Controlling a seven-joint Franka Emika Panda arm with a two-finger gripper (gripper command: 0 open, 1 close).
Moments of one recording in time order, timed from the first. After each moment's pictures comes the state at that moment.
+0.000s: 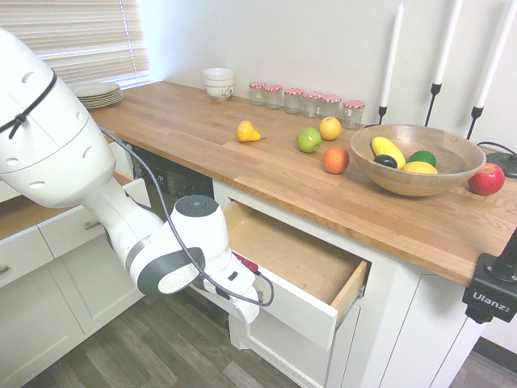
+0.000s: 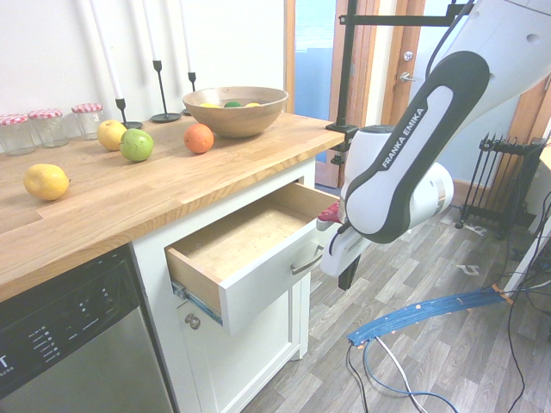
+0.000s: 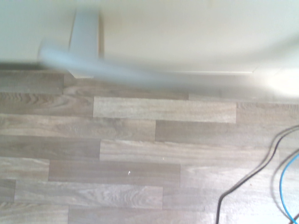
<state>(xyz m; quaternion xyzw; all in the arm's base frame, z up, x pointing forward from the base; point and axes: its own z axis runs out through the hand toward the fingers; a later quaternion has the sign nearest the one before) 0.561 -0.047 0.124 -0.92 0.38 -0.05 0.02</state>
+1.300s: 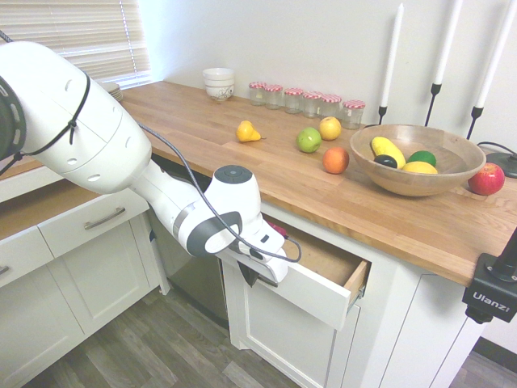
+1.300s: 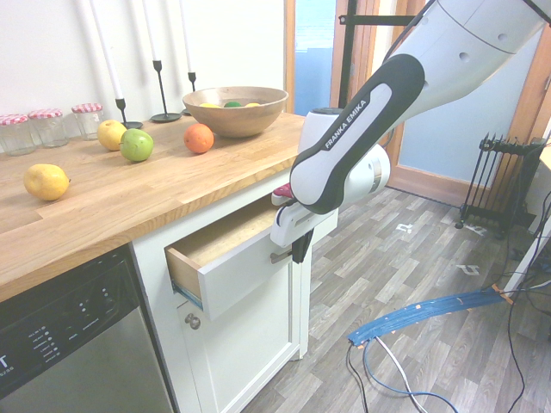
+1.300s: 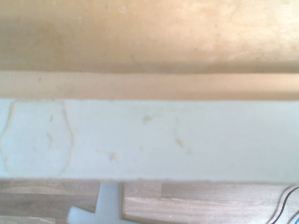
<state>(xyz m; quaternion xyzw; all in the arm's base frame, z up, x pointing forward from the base) 0.660 -0.045 0.147 -0.92 0.39 -0.08 0.04</state>
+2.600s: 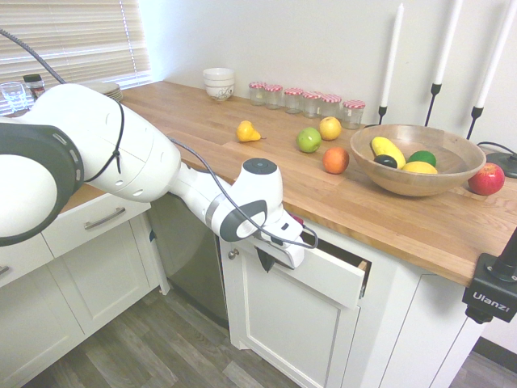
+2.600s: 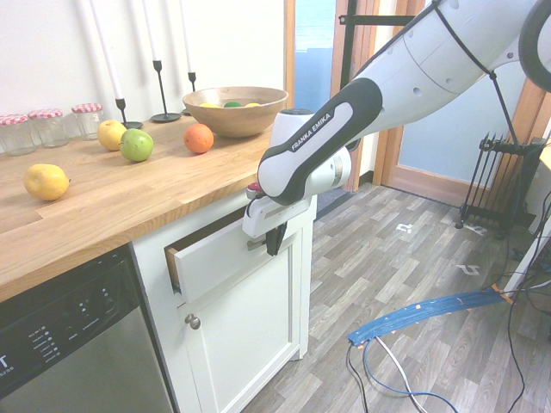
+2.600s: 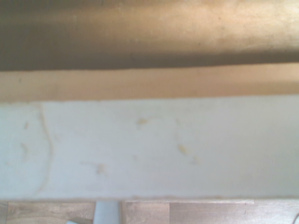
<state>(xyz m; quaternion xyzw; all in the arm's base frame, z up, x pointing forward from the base) 0.738 -0.048 0.137 -0.91 0.40 -0.08 0.05</state>
